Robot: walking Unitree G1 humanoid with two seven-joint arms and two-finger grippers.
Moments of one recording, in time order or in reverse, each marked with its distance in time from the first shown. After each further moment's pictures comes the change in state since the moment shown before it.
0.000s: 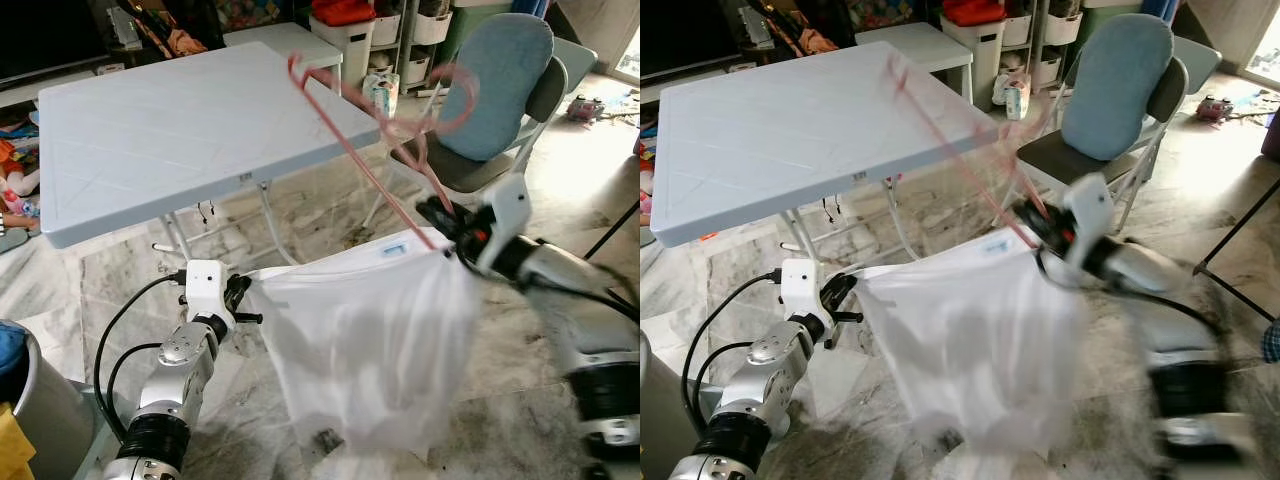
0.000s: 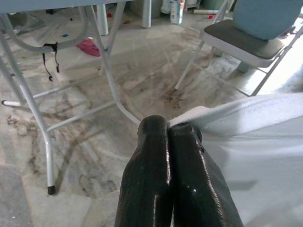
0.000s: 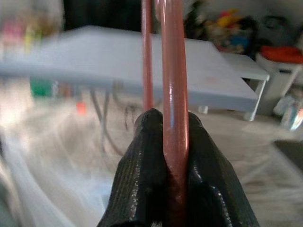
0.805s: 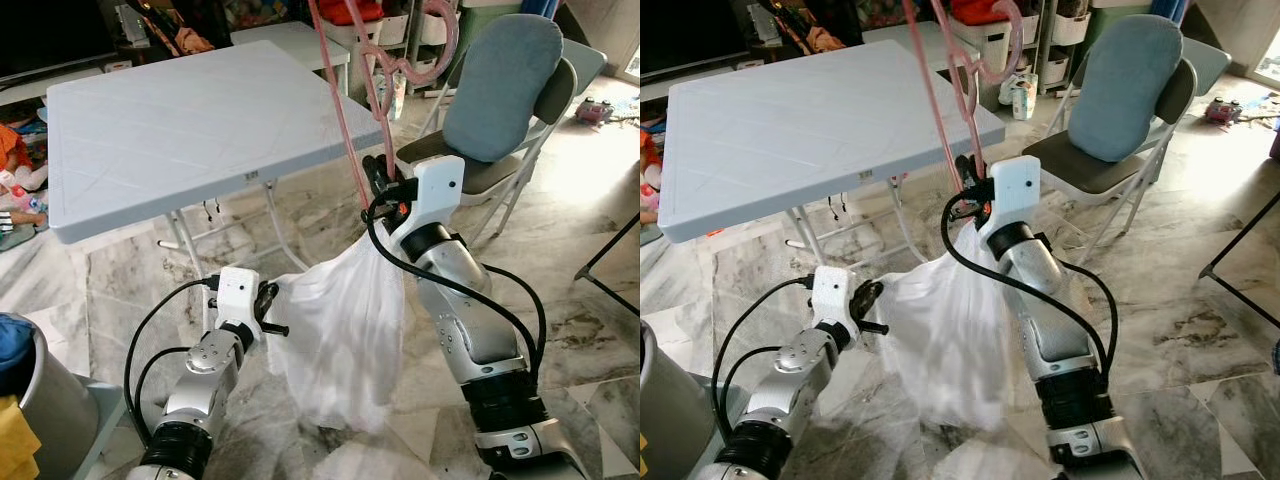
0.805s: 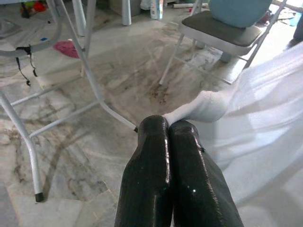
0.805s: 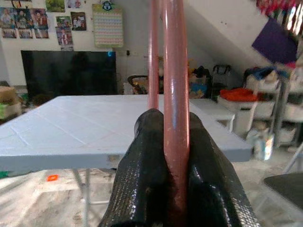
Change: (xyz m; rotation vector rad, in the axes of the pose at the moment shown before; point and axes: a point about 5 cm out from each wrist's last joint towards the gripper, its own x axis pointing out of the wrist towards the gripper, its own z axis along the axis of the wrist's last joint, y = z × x) left arm 0.001 -0.034 -0.011 0.060 0.008 -0.108; right arm 0.044 0.070 0.022 -0.032 -0.238 -0.222
